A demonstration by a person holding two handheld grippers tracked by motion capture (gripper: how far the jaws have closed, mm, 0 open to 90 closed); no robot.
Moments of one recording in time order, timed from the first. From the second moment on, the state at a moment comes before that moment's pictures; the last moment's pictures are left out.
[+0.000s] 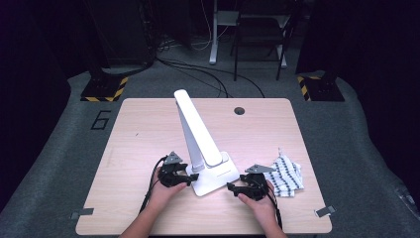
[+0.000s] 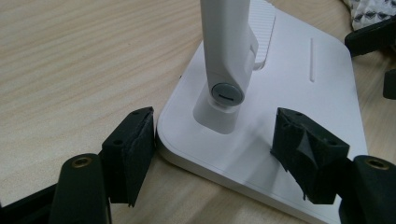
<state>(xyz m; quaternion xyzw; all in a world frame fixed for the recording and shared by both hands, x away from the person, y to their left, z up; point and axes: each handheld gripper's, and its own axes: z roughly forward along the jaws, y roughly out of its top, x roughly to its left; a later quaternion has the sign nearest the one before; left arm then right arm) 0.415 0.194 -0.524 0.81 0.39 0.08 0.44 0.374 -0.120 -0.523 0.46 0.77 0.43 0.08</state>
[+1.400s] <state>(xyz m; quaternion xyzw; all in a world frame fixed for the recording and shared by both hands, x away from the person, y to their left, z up) 0.375 0.173 -0.520 0.82 0.33 0.06 0.46 0.382 -0.099 -0.525 0.44 0.78 0.43 0.08</state>
